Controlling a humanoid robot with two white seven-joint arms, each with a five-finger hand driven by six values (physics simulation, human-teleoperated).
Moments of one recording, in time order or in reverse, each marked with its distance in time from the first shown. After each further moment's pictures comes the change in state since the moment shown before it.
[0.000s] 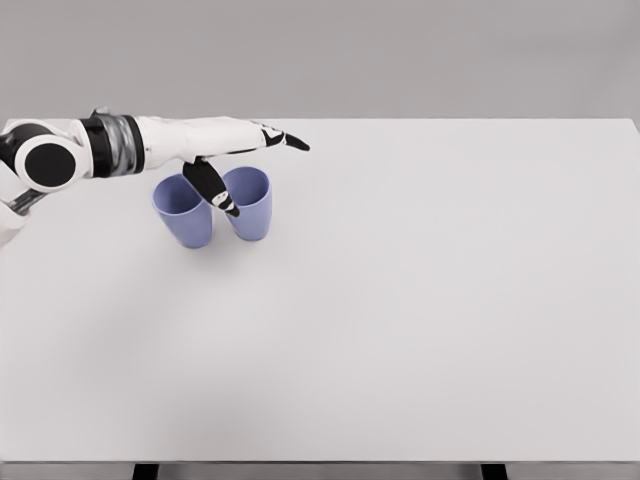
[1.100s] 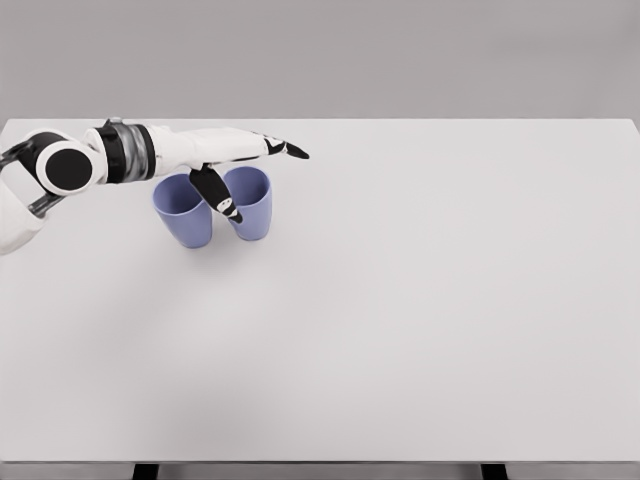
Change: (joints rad) left arm 0.008 -0.040 -0.026 0.074 0.000 0.000 0.003; right arm 0.002 0.000 0.000 0.000 0.000 0.000 0.000
